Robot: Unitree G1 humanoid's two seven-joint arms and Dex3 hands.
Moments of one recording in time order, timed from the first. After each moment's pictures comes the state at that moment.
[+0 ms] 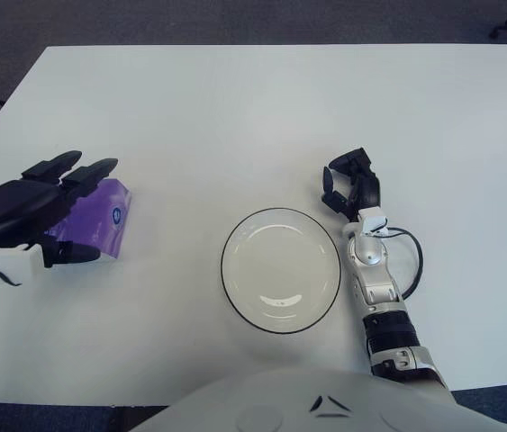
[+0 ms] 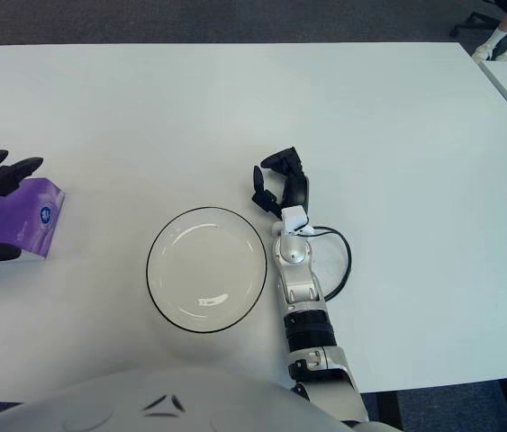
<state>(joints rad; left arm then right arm) 0.36 0.92 0.53 -0.36 0.39 -0.22 -0.58 -0.13 0.10 0.02 0.24 -0.17 -0.25 -0.26</state>
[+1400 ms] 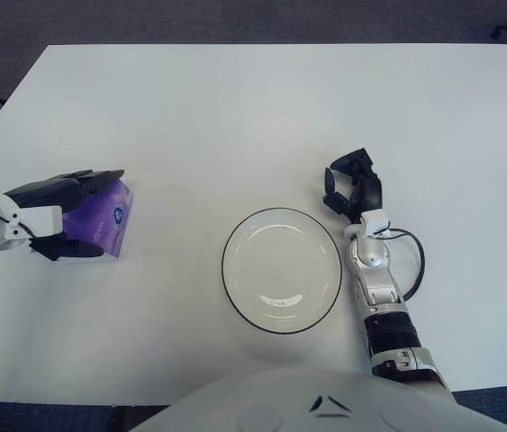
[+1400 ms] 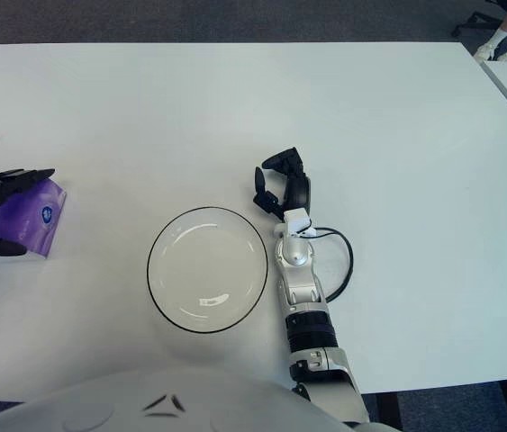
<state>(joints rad) 0.17 1.01 0.28 -0.21 0.33 -0.02 -0.75 -0.13 0.09 0.00 0.25 -0.17 -0.29 -0.23</state>
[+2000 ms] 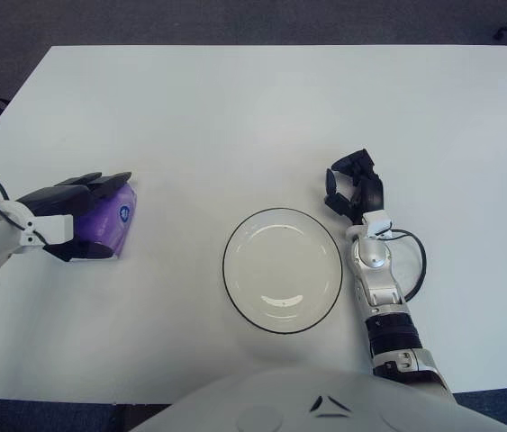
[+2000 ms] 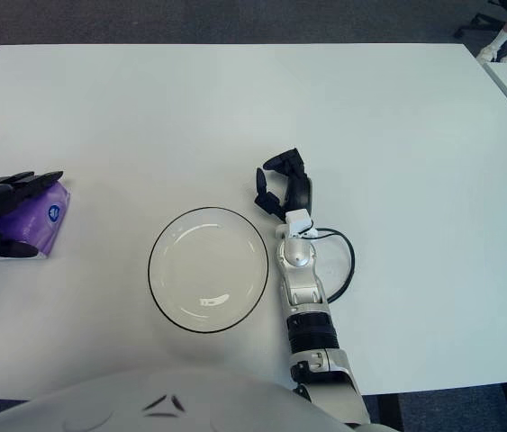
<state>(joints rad) 0.16 1.00 0.20 -0.09 0.34 -0.13 -0.67 -0.12 0.09 0.00 0.25 -0.17 -0.29 -0.23</state>
